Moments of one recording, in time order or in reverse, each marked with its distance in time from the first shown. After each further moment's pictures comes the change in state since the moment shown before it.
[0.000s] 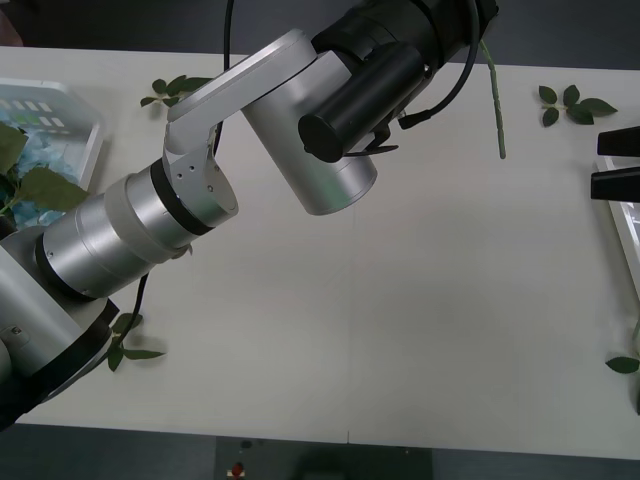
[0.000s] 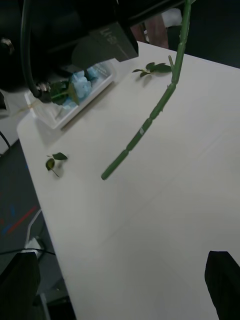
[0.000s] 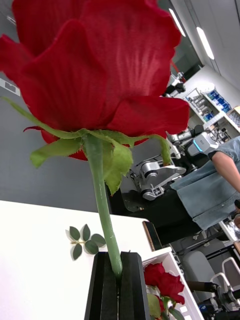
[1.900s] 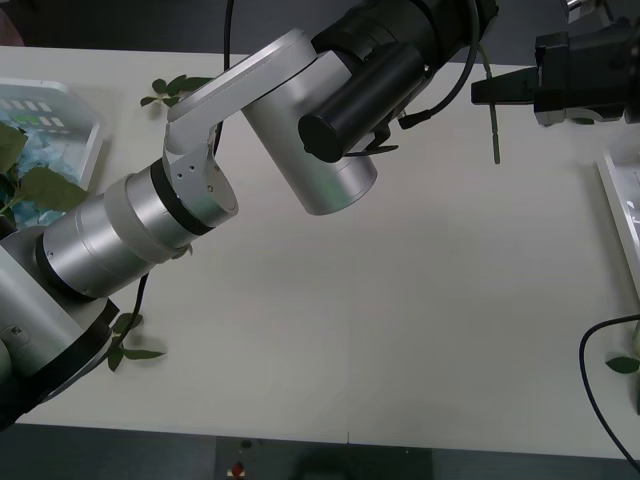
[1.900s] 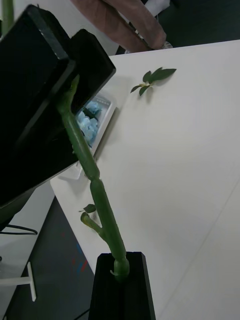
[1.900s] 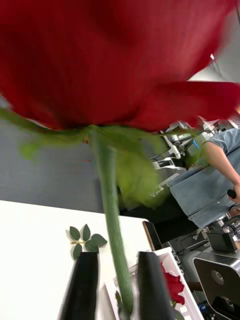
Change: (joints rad) right arm -0.298 0.050 0.336 0.307 0.144 -0.215 -0.337; left arm 0.000 0.000 0.000 0.000 0.000 0.000 0.000
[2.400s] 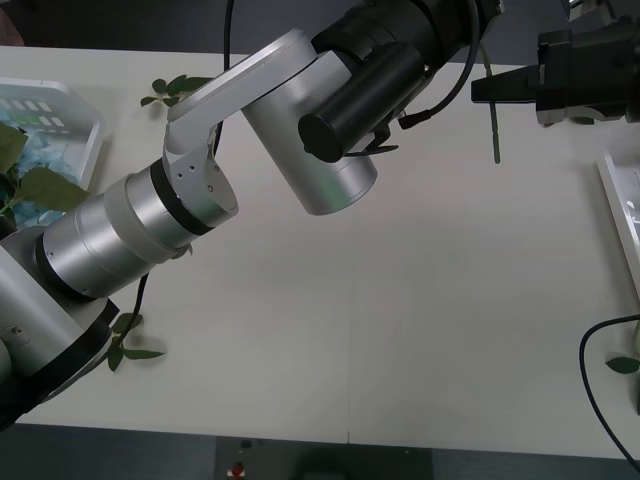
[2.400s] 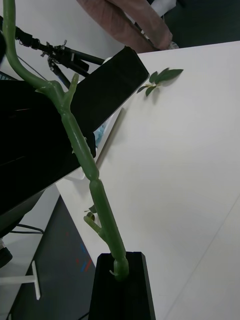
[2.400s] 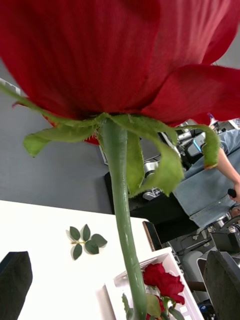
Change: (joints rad) right arm 0.000 -0.001 -0.003 0.000 -0.020 0.000 -0.001; left arm 0.000 0.000 0.000 0.000 0.000 0.000 0.000
